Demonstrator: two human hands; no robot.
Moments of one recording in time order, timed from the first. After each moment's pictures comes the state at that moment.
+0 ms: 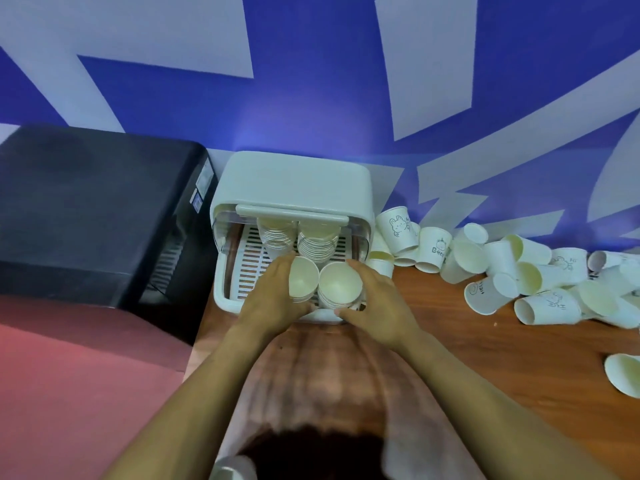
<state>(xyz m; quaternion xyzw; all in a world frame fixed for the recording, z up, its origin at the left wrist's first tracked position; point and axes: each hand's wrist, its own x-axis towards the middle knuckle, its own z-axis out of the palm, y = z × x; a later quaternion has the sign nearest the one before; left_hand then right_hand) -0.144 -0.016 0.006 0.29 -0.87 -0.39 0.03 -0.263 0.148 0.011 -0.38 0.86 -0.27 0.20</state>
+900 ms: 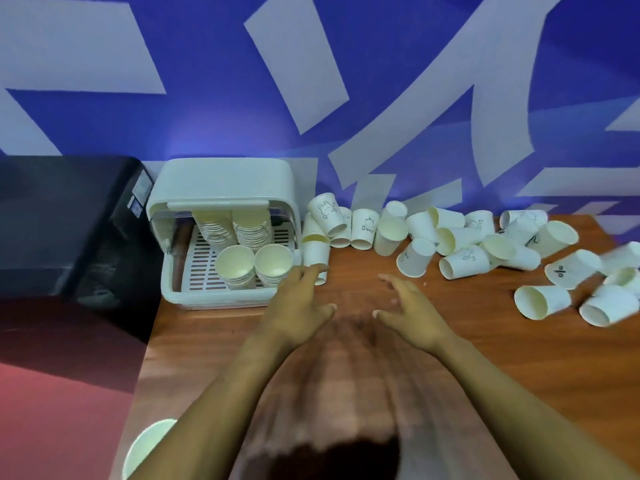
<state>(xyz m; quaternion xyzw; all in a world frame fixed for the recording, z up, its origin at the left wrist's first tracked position) -0.152 0.128 0.059 0.17 -0.91 -0.39 0.01 -0.268 0.321 0.034 -0.26 0.89 -0.32 0.22</state>
